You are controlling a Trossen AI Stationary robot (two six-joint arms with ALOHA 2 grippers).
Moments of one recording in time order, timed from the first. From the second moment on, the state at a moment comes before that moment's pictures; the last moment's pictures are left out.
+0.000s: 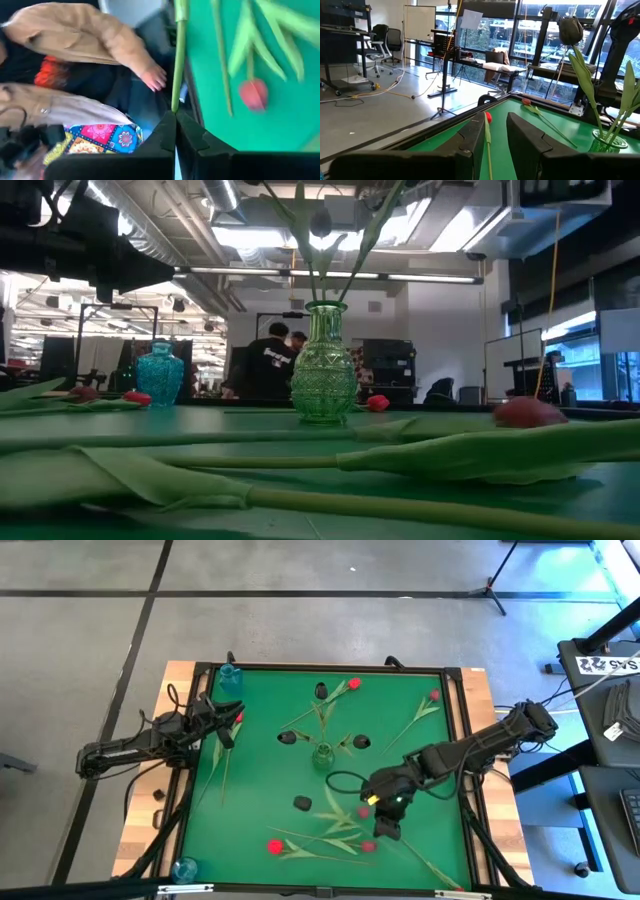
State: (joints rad) left arm 0.21 0.00 0.06 -0.01 -0.41 -0.12; right arm 0.41 1.50 1.23 -0.52 -0.52 0.97
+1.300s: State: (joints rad) left arm 0.21 0.00 0.07 -0.01 -0.41 -0.12; right arm 0.51 1.66 1.16 0.31 1.09 0.15
